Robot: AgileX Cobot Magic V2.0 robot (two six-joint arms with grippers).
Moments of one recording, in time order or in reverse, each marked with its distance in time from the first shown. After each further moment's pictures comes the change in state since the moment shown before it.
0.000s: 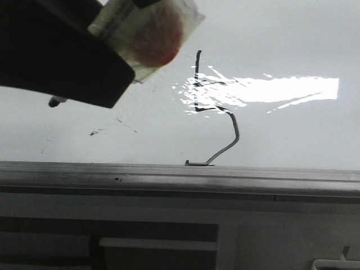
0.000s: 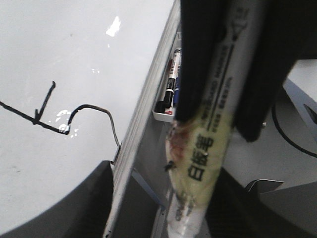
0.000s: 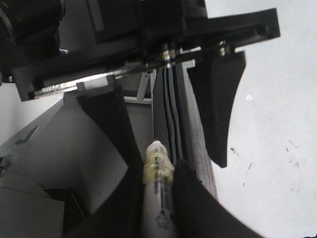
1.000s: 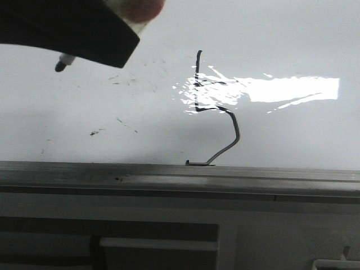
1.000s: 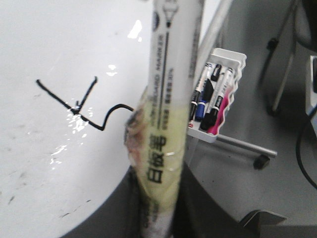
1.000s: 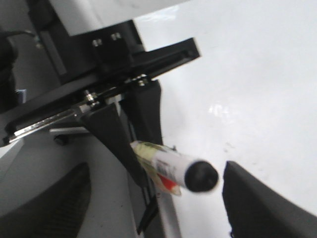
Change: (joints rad) left arm 0.039 0.012 -0.002 -0.041 -0.095 -0.121; right arm -0.136 -0.105 0.000 0.005 -0.068 0.079
